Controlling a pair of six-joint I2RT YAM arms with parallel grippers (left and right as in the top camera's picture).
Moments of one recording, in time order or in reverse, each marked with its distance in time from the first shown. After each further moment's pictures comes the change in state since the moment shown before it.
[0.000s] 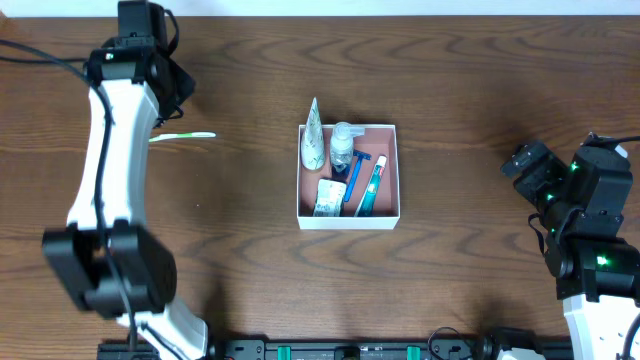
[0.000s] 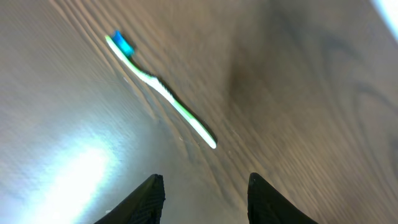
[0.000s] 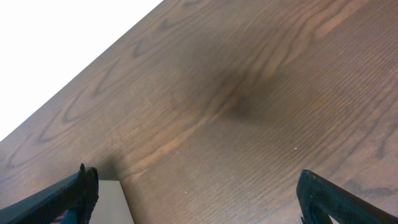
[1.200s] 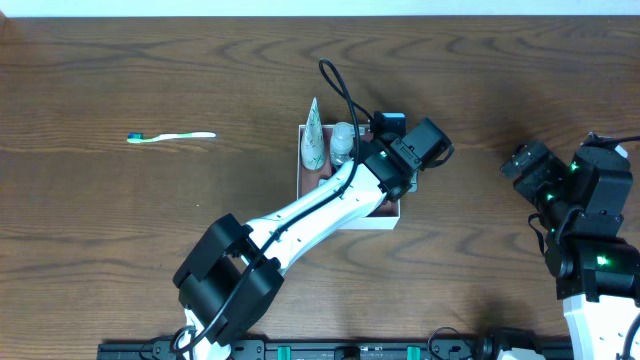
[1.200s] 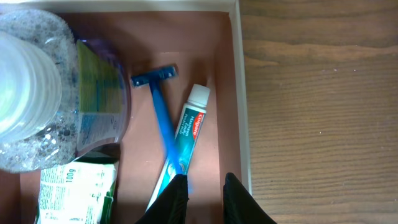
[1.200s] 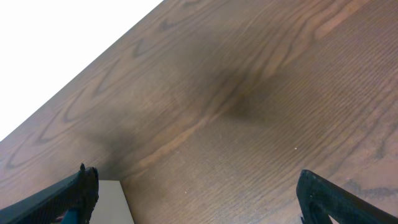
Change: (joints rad) left arm -0.967 0.069 -0.153 0.254 -0.133 0.011; right arm 0.000 0.000 0.000 0.000 0.000 0.000
